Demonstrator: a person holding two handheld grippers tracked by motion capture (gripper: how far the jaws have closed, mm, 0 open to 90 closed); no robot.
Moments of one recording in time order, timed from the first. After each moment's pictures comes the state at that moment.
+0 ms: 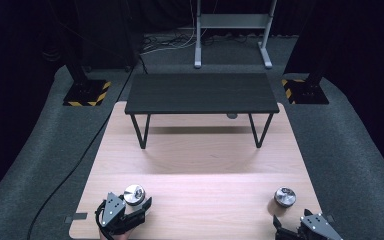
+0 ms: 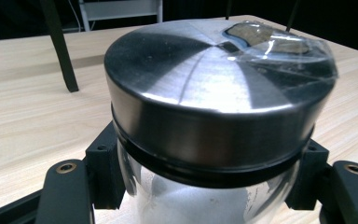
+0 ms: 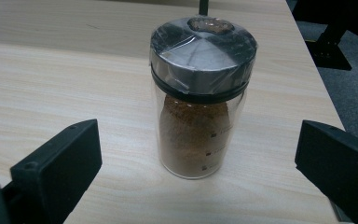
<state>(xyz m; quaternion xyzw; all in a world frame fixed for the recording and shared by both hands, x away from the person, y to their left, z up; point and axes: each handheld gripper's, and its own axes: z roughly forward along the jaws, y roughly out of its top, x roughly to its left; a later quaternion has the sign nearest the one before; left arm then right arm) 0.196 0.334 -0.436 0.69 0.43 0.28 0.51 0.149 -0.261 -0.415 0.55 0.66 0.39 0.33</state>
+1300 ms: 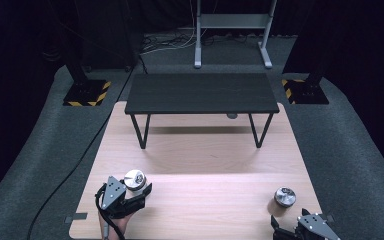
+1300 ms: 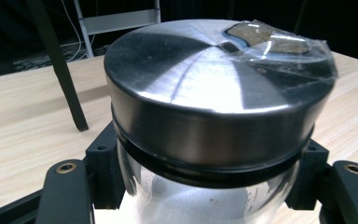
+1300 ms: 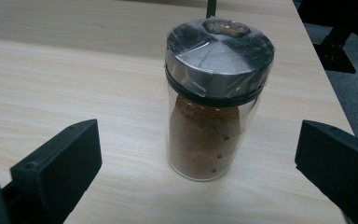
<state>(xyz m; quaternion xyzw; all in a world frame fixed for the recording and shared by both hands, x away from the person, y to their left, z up) 0.226 0.334 -0.407 0.70 0.40 0.30 0.51 0.150 -0.256 -0.415 0.54 0.67 0.39 0.33</state>
